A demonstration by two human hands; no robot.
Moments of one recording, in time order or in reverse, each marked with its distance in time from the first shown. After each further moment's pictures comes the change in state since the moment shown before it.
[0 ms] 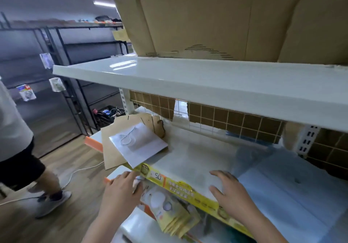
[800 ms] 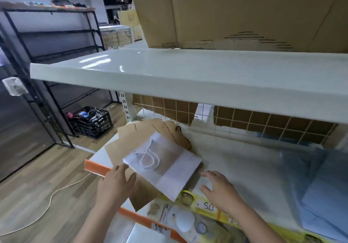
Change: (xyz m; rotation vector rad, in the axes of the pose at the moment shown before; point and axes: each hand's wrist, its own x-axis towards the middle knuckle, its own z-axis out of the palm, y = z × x) left_hand 0.181 -0.190 0.061 -0.106 -0.220 -0.150; right_hand 0.151 -0.124 0.132 -0.048 -0.076 0.193
